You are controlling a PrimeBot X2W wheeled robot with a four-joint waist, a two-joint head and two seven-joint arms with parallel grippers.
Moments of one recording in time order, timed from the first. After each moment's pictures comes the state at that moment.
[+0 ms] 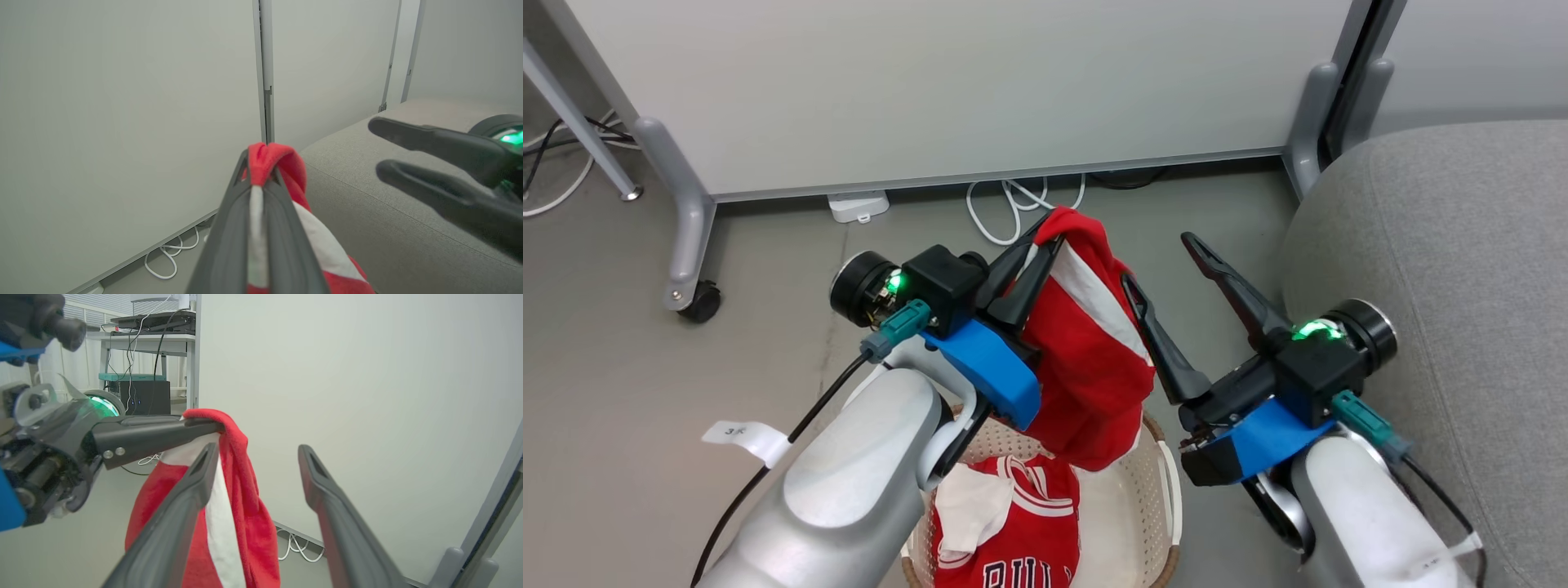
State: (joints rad) left arm -0.66 0.16 -0.73 0.48 -0.49 -0.12 -0.20; right arm -0.39 -0.10 0.35 0.21 0.09 0.13 -0.26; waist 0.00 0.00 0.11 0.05
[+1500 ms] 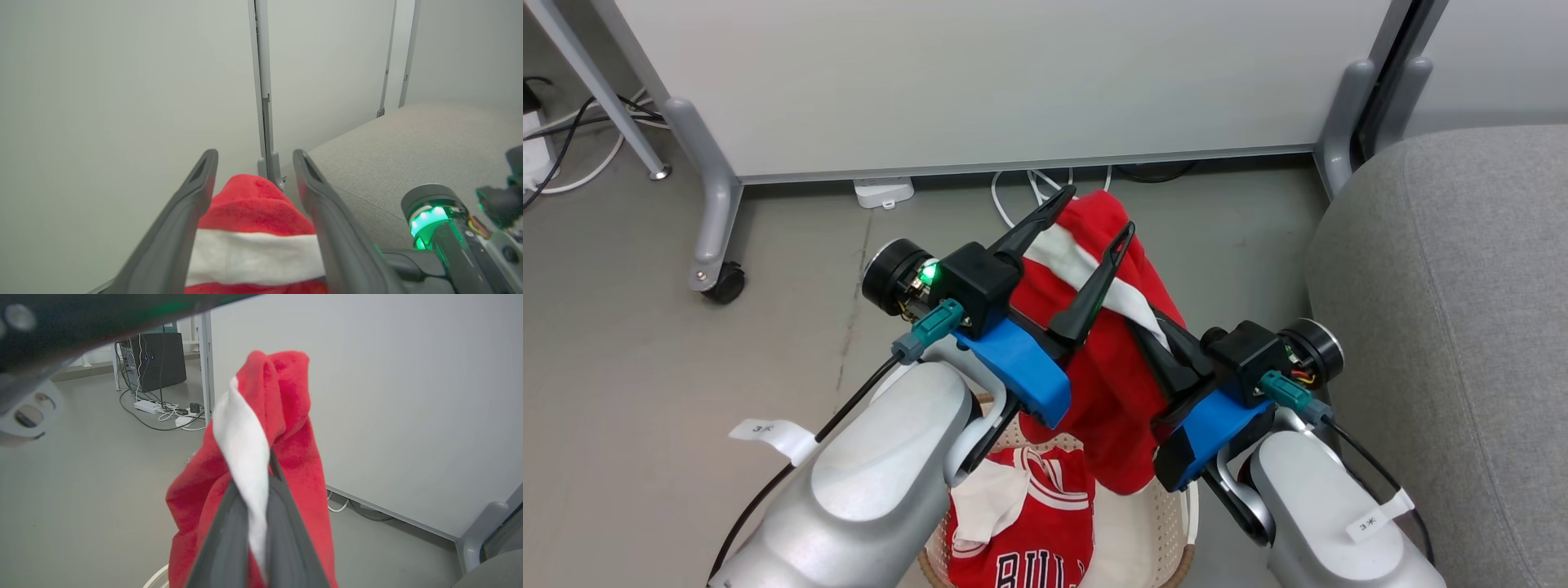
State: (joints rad) left arm -0.70 0.13 -0.78 0.49 -0.49 -0.11 -0.24; right arm -0.51 -0.05 0.44 0.54 0.12 0.13 -0.26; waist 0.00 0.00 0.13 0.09
